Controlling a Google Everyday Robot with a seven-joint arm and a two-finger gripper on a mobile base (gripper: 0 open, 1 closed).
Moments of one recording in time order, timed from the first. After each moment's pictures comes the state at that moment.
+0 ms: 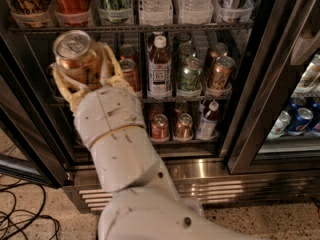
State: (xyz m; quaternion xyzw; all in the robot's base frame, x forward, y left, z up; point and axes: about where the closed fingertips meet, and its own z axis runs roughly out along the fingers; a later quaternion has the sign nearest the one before) arm 0.456 0.104 1.038 -0.18 0.54 0.07 0.82
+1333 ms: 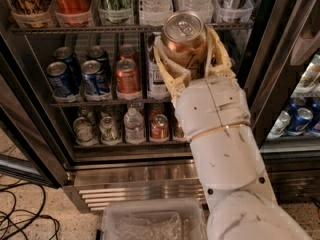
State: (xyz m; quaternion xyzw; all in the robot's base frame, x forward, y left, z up) arm 0.451 -0.062 1.066 -0.13 0.52 -0.04 0.84
